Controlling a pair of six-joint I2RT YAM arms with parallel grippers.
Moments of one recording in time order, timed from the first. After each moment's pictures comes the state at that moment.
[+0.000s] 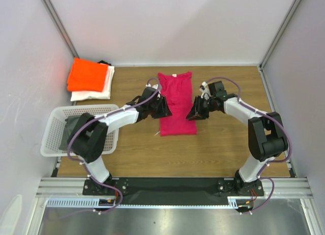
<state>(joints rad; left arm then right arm) -0.60 1.70 1.07 -0.16 0.13 -0.65 0.29 1.70 1.12 -0.41 -0.64 0.50</state>
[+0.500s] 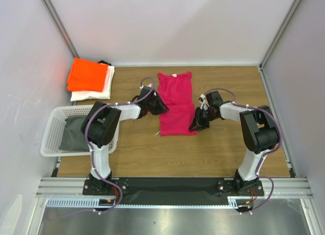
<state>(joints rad) -0.48 1.97 1.12 0.13 0.19 -0.86 0.30 1.82 1.01 -0.35 -0.61 0.46</state>
